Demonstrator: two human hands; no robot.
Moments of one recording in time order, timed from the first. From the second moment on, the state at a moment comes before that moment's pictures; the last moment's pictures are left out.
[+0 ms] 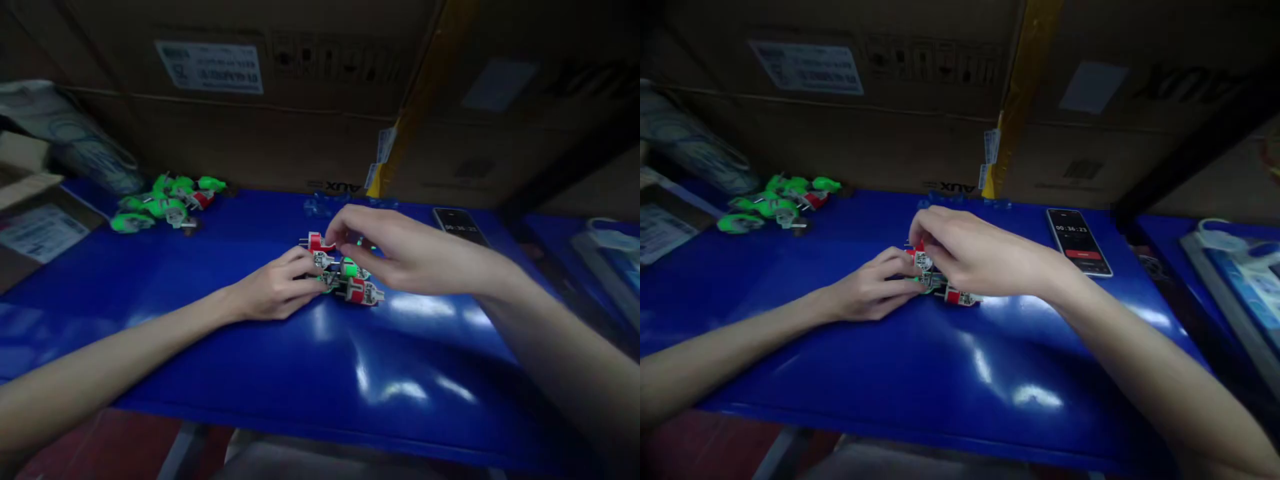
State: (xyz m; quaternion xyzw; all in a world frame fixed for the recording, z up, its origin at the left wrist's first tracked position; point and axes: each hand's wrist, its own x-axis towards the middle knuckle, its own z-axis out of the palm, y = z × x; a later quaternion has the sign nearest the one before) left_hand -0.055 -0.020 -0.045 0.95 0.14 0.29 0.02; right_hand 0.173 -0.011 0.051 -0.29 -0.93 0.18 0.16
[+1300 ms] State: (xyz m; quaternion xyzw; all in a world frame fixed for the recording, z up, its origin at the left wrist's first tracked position) left_hand -0.055 -0.022 -0.047 0.94 0.15 0.29 0.01; right_hand 0.171 -0.007 0.047 -0.44 -0.88 0.13 0.13
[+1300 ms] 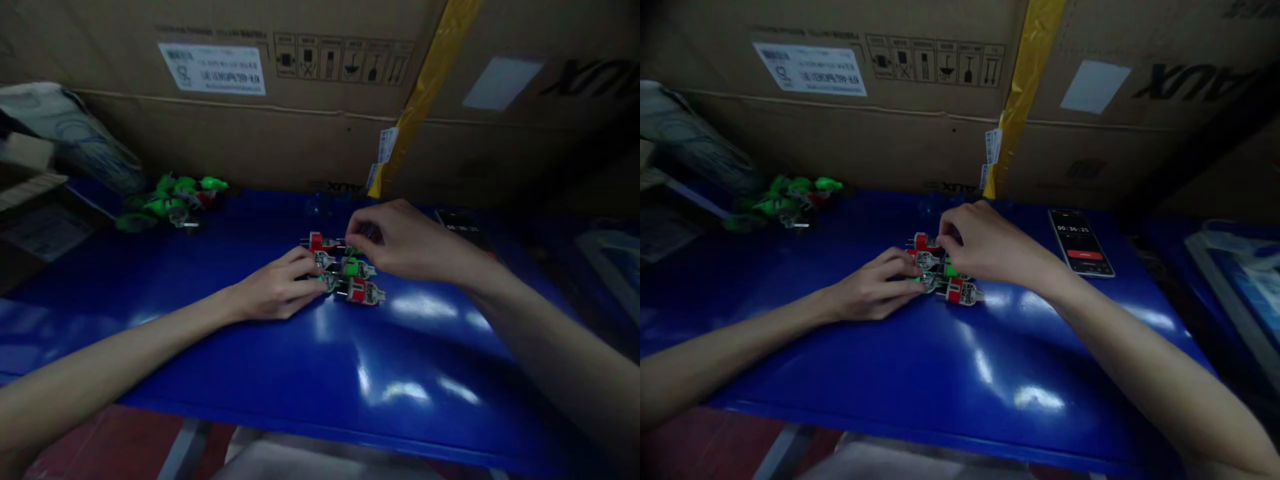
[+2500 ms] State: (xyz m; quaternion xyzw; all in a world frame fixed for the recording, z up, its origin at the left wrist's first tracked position) left_hand -0.054 -0.020 -0.045 0.95 0.13 0.30 0.01; right_hand 0.167 0.008 0.058 -0.14 -0.97 0.16 0.10
